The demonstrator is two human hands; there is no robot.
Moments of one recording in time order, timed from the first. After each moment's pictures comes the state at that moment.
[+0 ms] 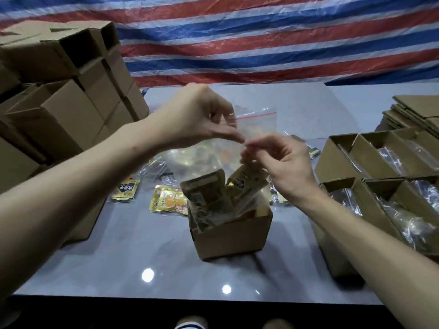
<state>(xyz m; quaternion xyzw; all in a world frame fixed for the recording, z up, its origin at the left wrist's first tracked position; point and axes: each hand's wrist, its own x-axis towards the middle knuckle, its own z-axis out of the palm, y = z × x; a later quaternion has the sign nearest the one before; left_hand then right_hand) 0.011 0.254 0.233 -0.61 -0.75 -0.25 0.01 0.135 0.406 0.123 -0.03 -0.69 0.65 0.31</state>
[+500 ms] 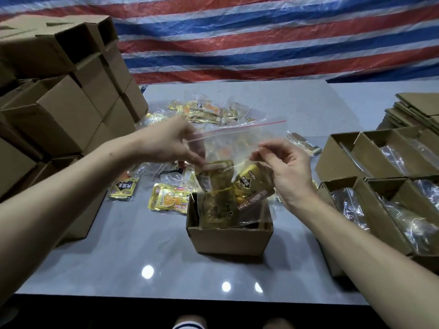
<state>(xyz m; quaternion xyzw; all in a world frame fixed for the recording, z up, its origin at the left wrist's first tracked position) -0.027 0.234 0.192 -0.48 -0.83 -0.21 -0.19 0.122 0.420 0.087 -0.12 -0.59 0.72 0.35</state>
